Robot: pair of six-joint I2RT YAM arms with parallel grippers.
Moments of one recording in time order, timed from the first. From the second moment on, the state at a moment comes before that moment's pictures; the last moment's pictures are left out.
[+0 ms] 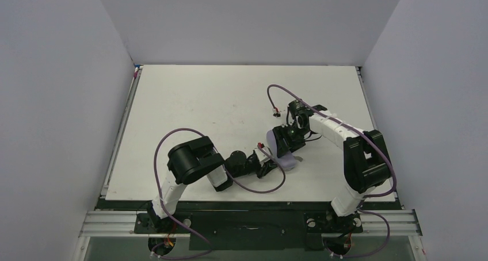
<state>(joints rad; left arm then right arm) -1.01 2.14 0.65 1.35 0.21 -0.05 0.38 1.68 1.11 -0.80 -0.36 -0.05</state>
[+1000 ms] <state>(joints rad) -0.98 2.11 0.66 1.28 0.07 -0.12 0.37 1.66 1.08 -0.73 -0.38 -0.10</state>
